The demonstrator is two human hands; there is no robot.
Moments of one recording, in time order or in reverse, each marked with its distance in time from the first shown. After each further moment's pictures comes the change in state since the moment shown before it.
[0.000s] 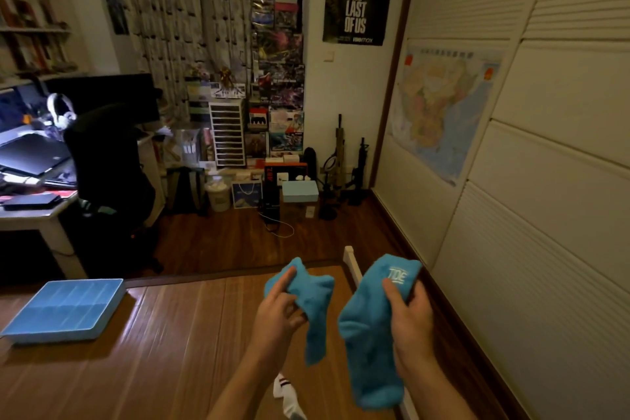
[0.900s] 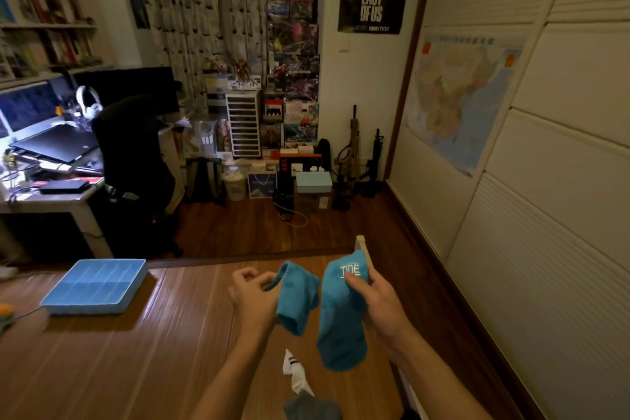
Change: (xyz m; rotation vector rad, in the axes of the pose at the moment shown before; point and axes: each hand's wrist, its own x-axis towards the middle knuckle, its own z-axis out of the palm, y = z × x) left_hand -0.022 0.009 -0.008 0.557 0.534 0.122; right_hand -0.013 0.007 0.011 0.016 -0.559 0.216
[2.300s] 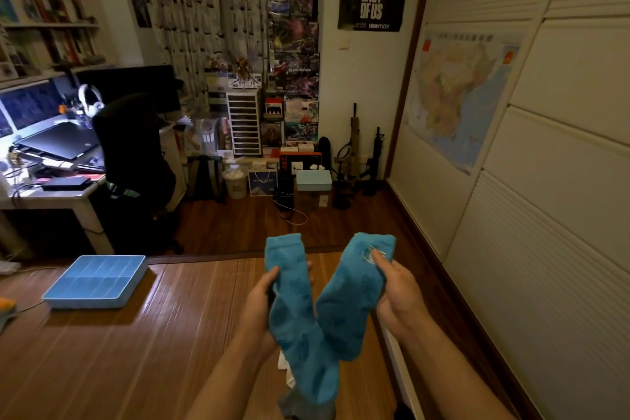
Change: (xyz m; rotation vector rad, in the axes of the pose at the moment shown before) left_hand -0.027 -0.004 0.018 -0.966 -0.579 -0.416; right_hand -0.011 -0.034 -0.028 0.325 0.141 0.032
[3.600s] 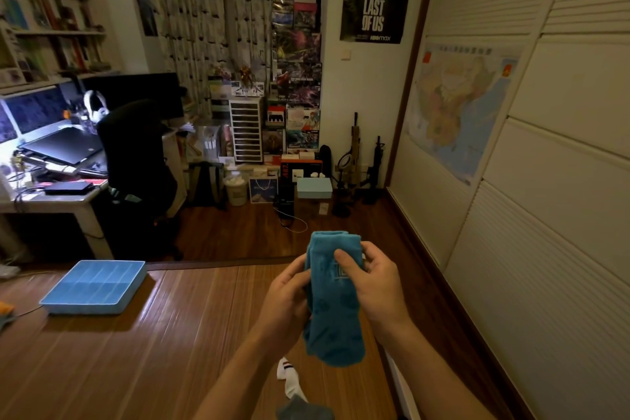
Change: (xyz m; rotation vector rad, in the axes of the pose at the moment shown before) left_hand -0.025 0.006 0.057 0.315 -0.220 0.207; right_hand -0.018 0.001 0.045 -0.500 -0.127 -0.398
